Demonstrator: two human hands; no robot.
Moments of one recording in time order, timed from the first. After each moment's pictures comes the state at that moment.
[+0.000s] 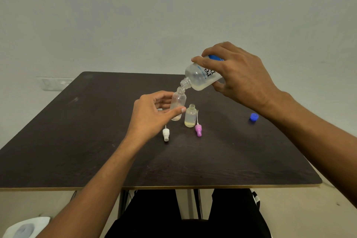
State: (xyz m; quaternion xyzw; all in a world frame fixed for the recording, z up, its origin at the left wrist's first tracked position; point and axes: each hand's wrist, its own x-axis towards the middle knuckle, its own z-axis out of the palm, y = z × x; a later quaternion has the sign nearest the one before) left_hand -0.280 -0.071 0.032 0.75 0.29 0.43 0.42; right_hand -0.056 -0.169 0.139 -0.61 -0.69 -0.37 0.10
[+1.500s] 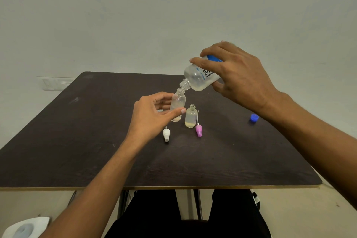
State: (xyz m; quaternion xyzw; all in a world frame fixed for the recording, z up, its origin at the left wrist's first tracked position) left_hand -0.281 -0.071 0.028 0.74 0.28 0.44 0.42; right_hand -0.062 -0.171 0.141 -0.60 -0.70 -0.37 0.10
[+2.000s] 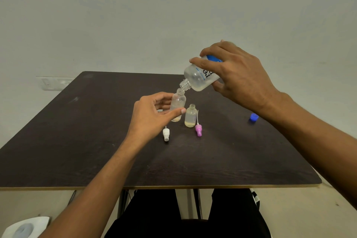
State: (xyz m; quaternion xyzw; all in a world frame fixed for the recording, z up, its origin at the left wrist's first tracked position) left_hand -0.282 -0.073 0.028 0.75 0.27 0.44 0.41; right_hand -0.062 -0.173 0.141 -0.60 -0.70 -0.37 0.09
